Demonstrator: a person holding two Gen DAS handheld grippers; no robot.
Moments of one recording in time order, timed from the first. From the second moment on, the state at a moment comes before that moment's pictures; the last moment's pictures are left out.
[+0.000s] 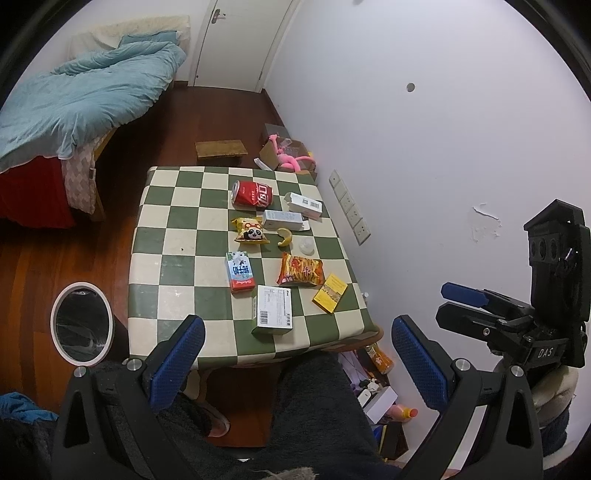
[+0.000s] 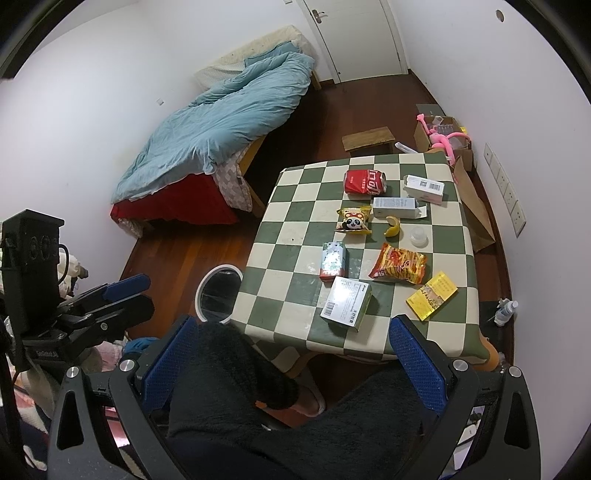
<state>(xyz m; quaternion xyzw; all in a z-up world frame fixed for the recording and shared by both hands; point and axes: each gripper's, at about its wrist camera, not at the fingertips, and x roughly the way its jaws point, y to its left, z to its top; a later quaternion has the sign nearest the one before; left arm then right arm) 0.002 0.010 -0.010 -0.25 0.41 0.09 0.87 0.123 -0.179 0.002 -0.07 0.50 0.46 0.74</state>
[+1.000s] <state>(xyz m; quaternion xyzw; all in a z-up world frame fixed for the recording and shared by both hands) -0.002 0.012 -0.009 -0.25 0.41 0.09 0.87 0.121 -0.181 0.004 -0.06 0.49 0.46 0.73</state>
